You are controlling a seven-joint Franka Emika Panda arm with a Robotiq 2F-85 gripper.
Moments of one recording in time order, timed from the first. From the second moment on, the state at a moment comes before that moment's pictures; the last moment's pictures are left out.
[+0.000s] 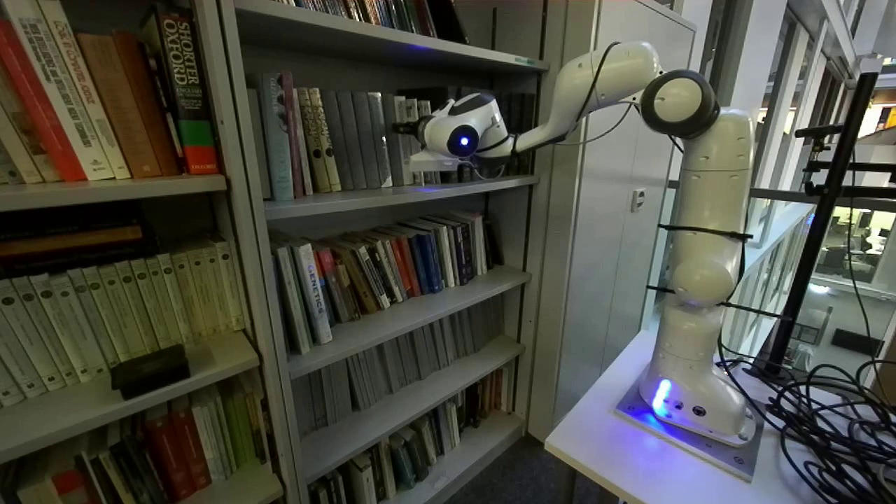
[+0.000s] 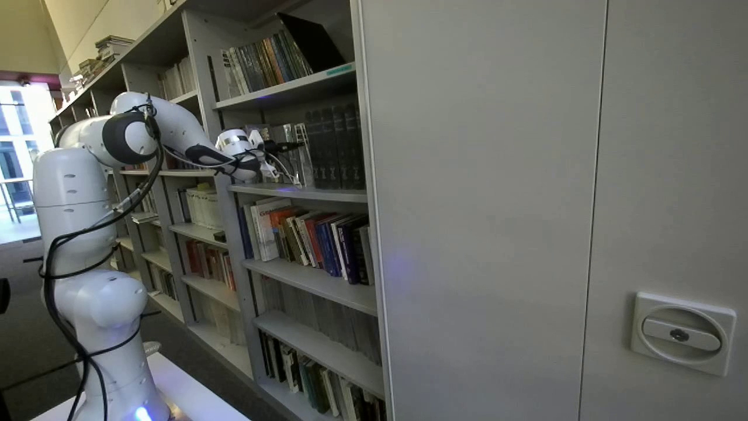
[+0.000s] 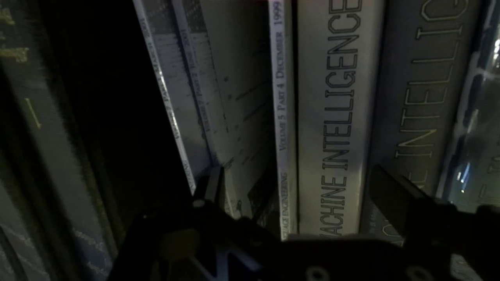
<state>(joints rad) 0.17 0.07 0.15 -1.76 -2.04 2.38 2.10</state>
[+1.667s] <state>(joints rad) 0.16 0.13 0.15 -1.70 -2.08 2.39 2.12</state>
